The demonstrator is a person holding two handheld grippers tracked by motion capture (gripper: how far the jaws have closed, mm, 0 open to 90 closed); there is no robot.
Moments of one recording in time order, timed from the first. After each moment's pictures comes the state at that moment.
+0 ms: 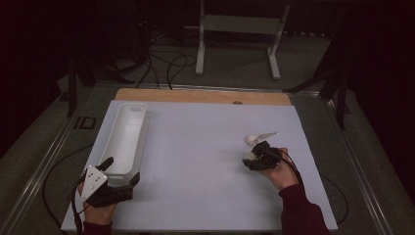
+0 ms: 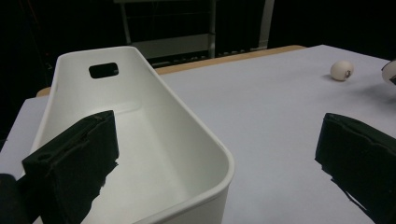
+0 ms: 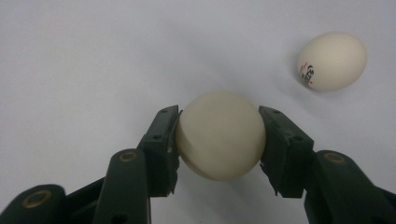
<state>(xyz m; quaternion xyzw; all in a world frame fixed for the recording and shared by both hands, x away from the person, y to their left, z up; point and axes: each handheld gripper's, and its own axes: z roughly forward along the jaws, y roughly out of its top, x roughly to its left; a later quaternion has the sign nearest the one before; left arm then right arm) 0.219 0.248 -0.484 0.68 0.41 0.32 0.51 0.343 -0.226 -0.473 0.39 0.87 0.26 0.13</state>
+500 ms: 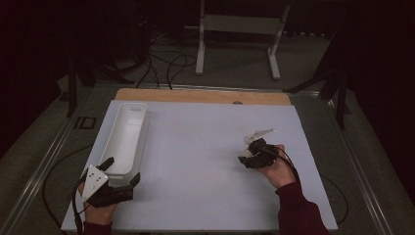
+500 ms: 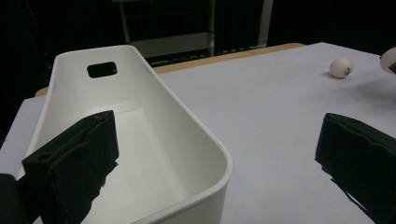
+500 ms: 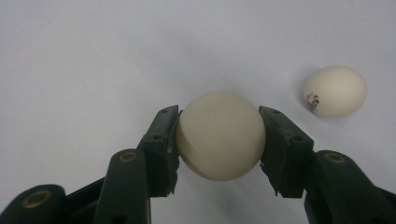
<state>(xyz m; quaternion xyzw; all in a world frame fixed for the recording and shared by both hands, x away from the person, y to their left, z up) 0.219 0.247 -0.484 0.68 0.41 0.32 0.51 0.343 -0.211 -0.458 0.38 0.87 0.27 0.13</state>
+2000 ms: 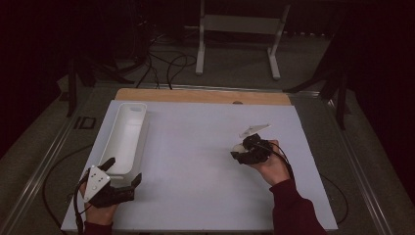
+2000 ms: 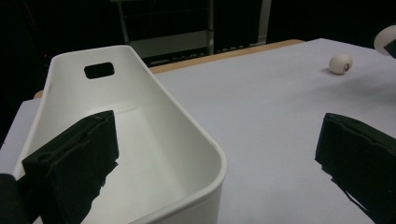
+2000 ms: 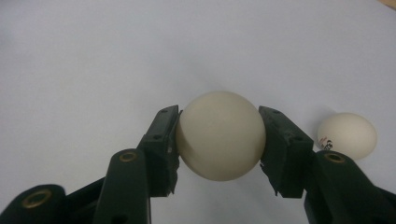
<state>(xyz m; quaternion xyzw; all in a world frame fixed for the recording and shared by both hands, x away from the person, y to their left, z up) 0.219 0.244 -0.484 0.69 0.40 0.32 0.50 0.344 -0.191 -0.438 0.36 0.87 0.30 0.13</state>
